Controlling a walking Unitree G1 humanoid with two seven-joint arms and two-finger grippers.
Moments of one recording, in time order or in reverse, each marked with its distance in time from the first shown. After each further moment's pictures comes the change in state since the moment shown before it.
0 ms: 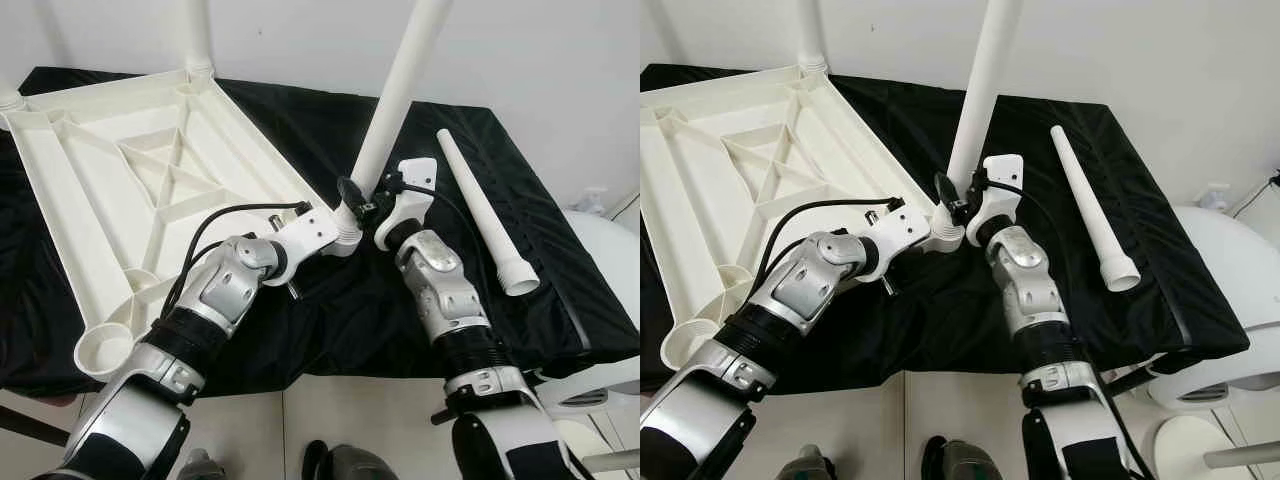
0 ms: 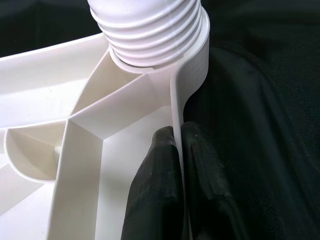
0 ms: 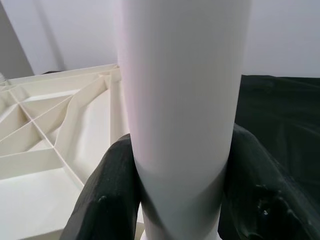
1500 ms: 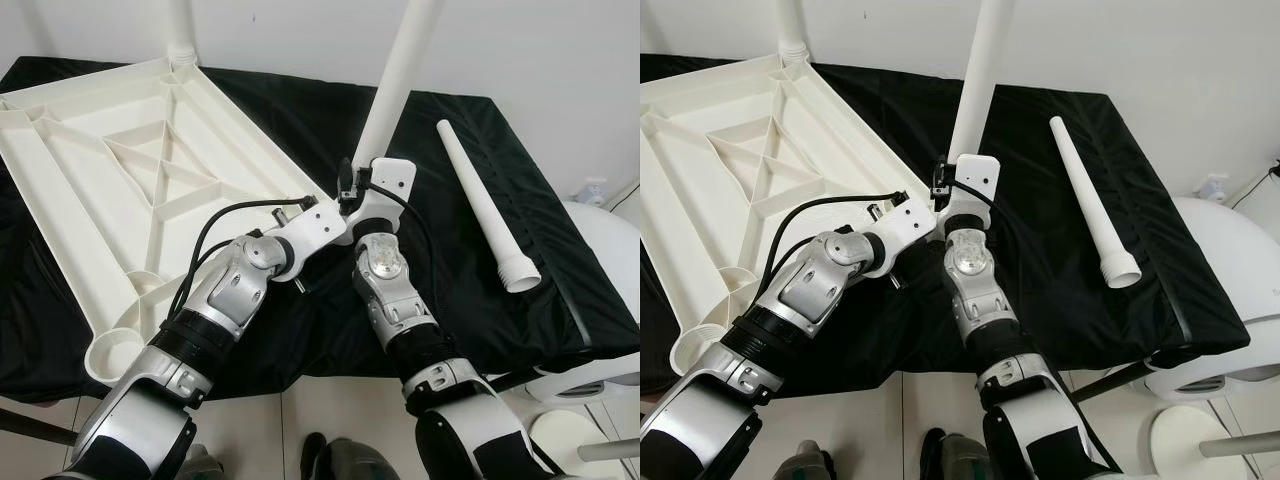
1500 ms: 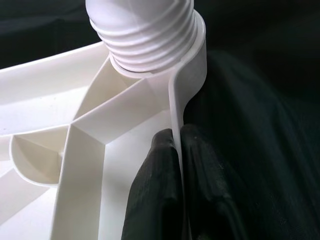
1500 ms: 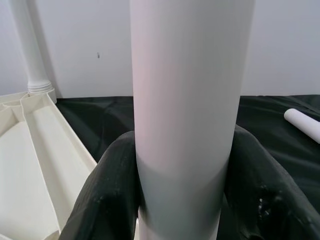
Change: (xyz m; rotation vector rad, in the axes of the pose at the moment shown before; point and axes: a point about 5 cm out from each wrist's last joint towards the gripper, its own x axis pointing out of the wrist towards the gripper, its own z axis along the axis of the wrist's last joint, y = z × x) left arm 0.000 -0.003 0.012 0.010 -0.022 0.065; right arm 0.015 0.034 -0.002 -0.073 -0.130 -0.373
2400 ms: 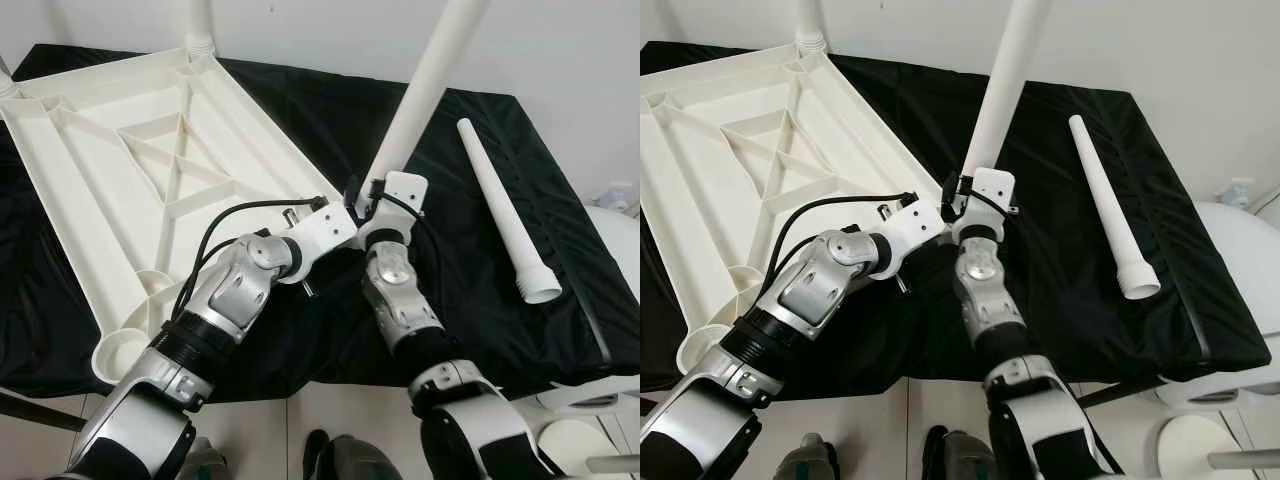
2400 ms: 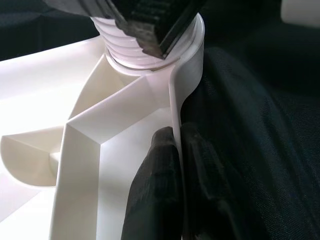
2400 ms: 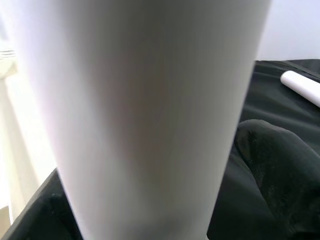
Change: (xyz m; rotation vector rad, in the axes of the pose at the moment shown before) left arm -0.003 -0.007 0.010 0.017 -0.044 -0.052; right arm -0.005 -0.031 -0.016 0.002 0.035 -0.052
